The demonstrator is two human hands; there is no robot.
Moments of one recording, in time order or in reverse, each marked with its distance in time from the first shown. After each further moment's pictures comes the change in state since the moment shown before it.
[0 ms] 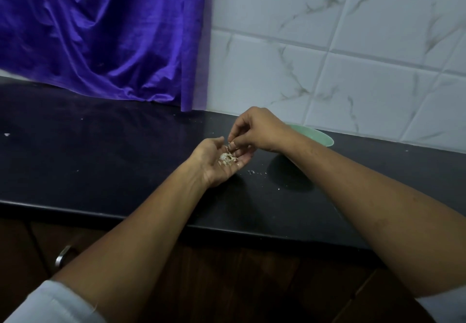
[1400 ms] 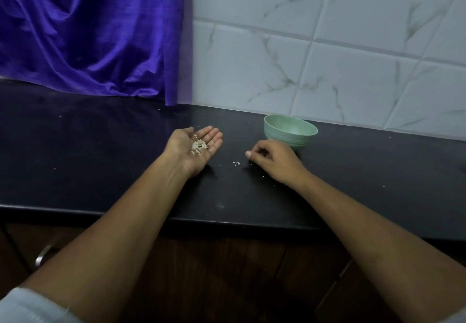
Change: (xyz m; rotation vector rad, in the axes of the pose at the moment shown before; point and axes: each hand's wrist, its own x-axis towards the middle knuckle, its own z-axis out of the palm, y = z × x) left_hand -0.001 0.006 -0.001 0.012 0.151 0.223; right_hand -0.061 0.108 0.030 -0.181 0.270 0.088
